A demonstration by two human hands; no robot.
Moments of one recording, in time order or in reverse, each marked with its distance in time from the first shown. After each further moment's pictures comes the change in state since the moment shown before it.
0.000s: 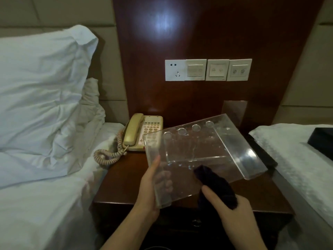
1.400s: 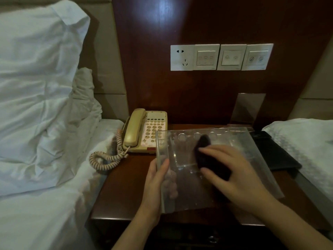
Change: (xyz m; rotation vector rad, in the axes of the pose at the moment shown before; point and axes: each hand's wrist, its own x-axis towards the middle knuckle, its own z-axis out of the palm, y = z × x) left_hand 0.059 -0.004 -0.038 0.163 -0.234 0.139; right_hand 0.119 0.002 0.007 -0.980 -0.206 -0.730
